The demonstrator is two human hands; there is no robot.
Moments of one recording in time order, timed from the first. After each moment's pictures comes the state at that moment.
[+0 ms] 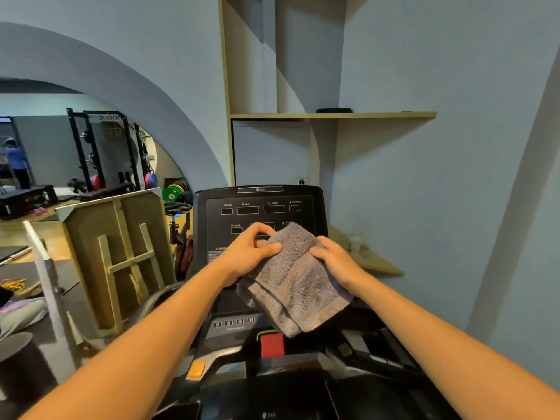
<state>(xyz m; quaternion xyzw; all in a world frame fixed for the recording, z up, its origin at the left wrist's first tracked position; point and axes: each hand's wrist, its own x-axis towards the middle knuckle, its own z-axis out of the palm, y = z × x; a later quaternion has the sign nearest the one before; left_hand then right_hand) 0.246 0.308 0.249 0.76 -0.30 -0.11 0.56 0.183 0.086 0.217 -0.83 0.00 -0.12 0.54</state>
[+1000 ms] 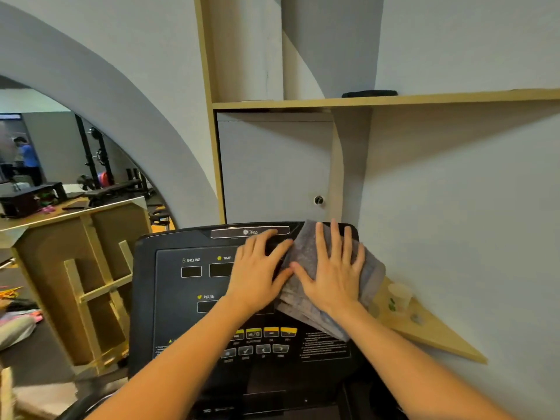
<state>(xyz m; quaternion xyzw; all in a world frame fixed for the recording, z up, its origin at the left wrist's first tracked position) 0.575 0.171 0.196 0.86 -0.35 0.34 0.14 0.528 -0.014 0.174 -0.92 0.10 -0.38 0.03</state>
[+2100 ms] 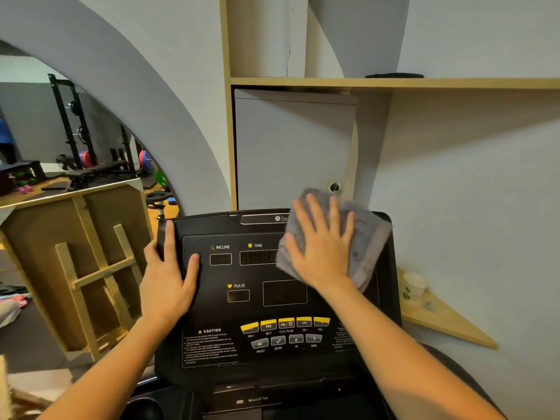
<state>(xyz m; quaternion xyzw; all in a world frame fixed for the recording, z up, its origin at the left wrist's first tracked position) 0.612 0.357 0.160 0.89 -0.09 0.31 0.32 0.568 0.069 0.202 -0.92 0.06 -0.39 0.00</state>
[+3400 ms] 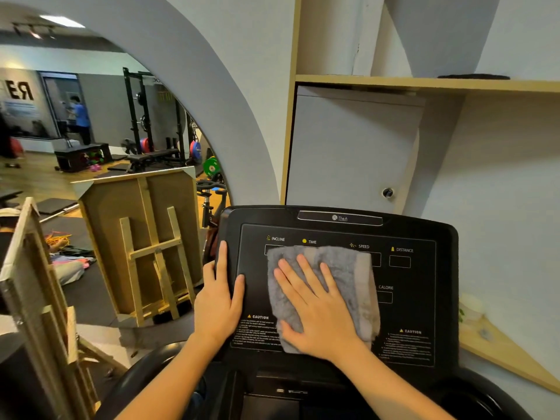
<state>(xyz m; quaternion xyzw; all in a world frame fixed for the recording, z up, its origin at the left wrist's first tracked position) 0.584 0.371 0.098 0.87 -0.10 0.32 0.36 0.534 0.149 0.116 -0.93 -0.21 -0.30 -0.06</state>
